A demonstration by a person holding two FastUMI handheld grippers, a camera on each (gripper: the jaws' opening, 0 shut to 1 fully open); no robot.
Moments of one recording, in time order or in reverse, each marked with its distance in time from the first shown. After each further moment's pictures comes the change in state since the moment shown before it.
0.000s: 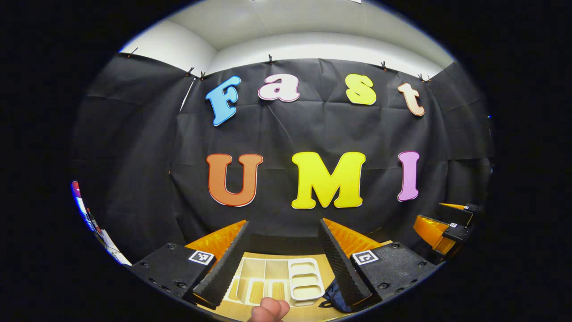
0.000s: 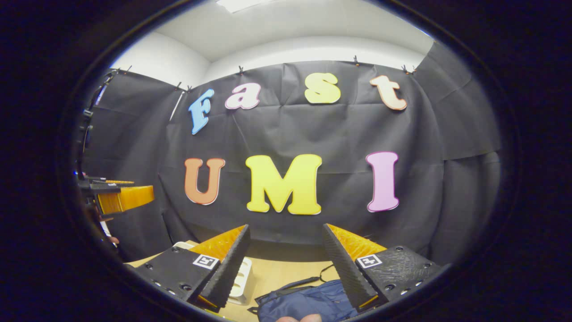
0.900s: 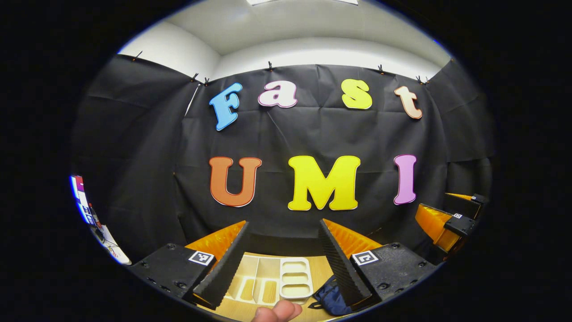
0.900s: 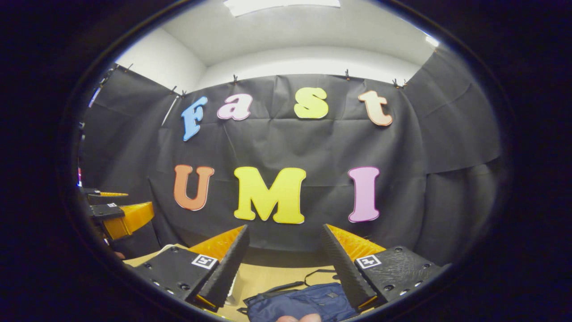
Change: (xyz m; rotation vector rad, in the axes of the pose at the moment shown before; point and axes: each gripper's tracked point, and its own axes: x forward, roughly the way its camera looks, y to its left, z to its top) left arm -0.027 -0.028 -0.012 -0.007 -0.023 0.038; right arm -0.028 -0.015 0.011 -0.032 -0.036 -0.062
